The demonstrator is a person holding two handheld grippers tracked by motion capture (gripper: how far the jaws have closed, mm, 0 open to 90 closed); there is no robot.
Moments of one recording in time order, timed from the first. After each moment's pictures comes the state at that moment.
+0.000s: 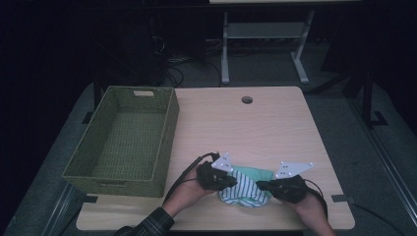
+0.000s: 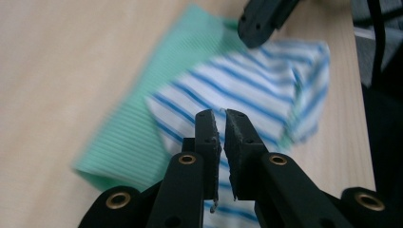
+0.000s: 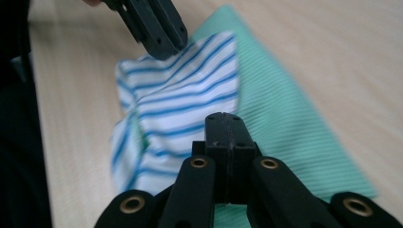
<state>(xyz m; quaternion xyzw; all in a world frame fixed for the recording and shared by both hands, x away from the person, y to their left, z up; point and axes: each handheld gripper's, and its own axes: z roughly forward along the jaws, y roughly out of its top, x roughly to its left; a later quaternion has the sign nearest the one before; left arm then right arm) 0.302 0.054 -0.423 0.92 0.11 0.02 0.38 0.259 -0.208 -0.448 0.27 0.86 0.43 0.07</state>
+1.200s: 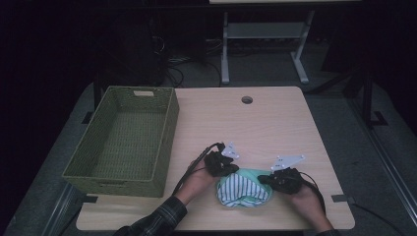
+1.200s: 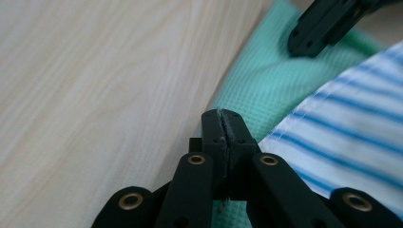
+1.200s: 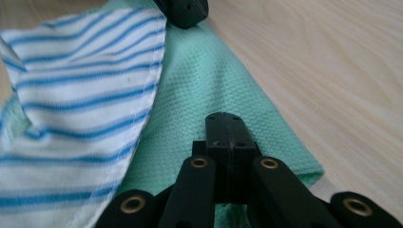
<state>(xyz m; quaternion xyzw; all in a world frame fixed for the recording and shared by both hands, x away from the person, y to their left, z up) 0.343 0.036 -0.448 0.92 0.16 0.05 0.35 0.288 -0.209 -0.469 0.31 0.87 0.37 0.07</state>
